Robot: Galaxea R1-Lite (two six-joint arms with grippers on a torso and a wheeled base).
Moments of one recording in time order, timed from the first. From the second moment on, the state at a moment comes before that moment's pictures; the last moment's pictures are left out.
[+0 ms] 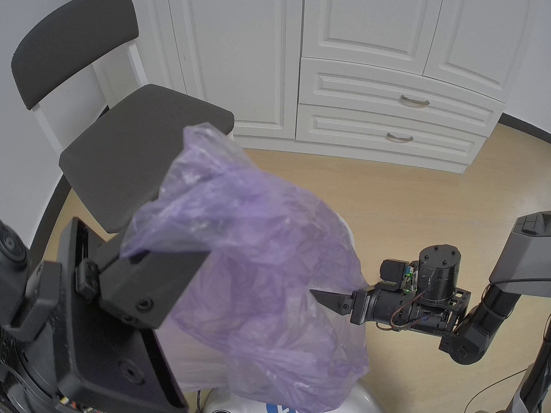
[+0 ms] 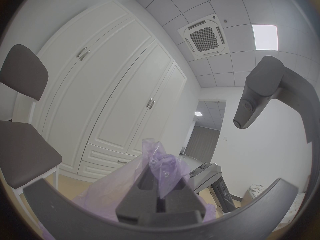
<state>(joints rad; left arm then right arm) -1.17 1.37 -0.36 -1.53 0.16 0.01 0.57 2.05 -0.44 -1.34 0.28 0.47</state>
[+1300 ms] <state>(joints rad) -0.84 1.53 -0.37 -1.30 0.11 -0.05 0.45 1.51 -0.53 -0.69 0.28 0.35</state>
